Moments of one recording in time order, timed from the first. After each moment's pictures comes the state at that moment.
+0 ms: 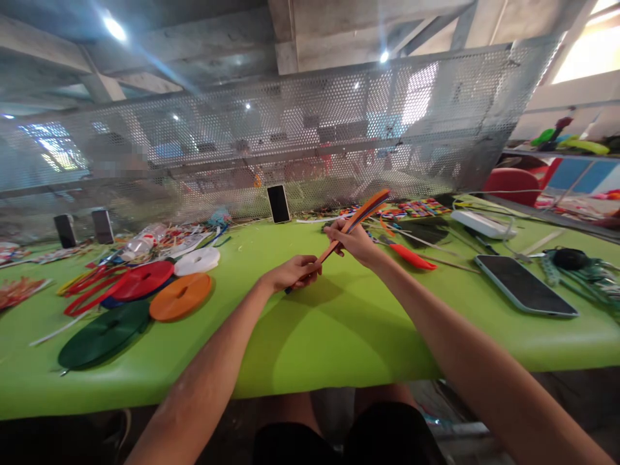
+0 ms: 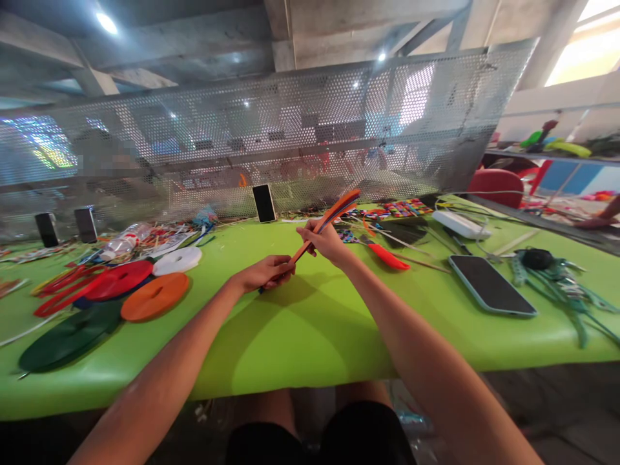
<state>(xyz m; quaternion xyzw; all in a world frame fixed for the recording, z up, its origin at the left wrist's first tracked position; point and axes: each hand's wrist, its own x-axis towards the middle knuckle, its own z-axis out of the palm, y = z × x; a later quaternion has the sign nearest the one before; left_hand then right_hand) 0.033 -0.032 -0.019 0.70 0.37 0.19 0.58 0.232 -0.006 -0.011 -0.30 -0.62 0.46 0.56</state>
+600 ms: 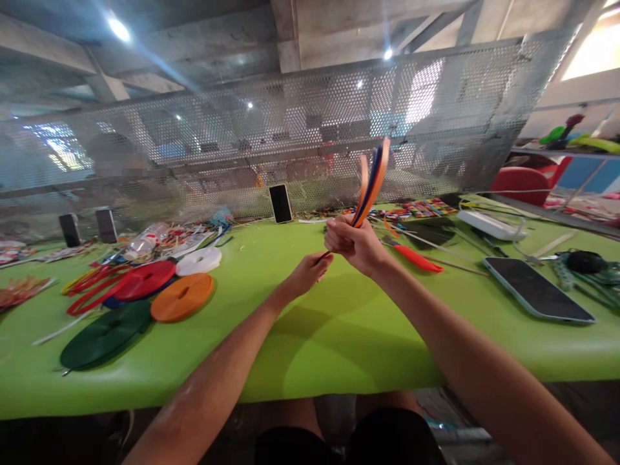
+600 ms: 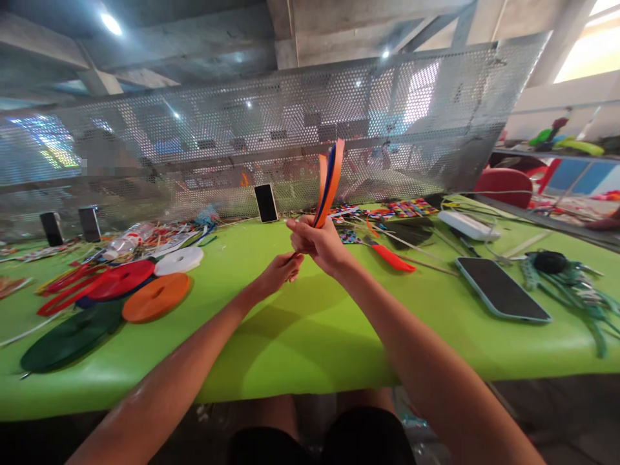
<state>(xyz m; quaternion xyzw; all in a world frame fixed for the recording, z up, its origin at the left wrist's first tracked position) 0.066 -0.029 -0.044 0.72 0.34 0.36 0.48 0.214 -0.062 0.035 -0.16 -0.56 0.56 0.58</state>
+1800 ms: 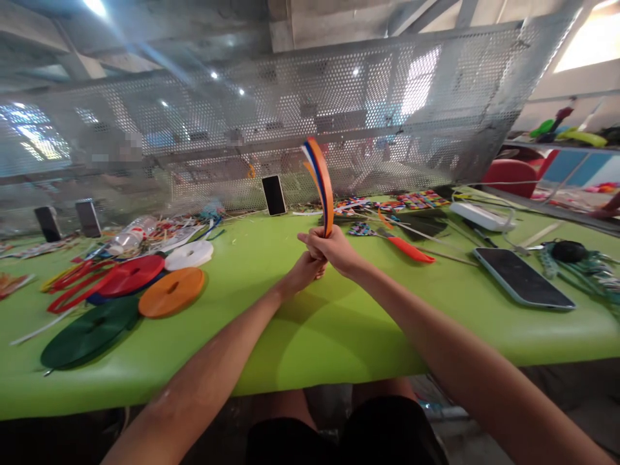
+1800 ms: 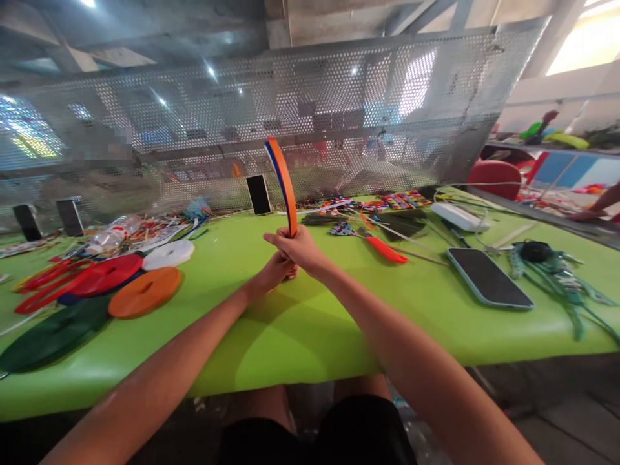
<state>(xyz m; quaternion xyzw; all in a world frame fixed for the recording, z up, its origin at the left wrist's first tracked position) 0.082 -0.027 -0.064 0.65 0.34 0.39 0.55 0.185 -0.048 -0.003 -0.26 -0.60 0.52 0.55</state>
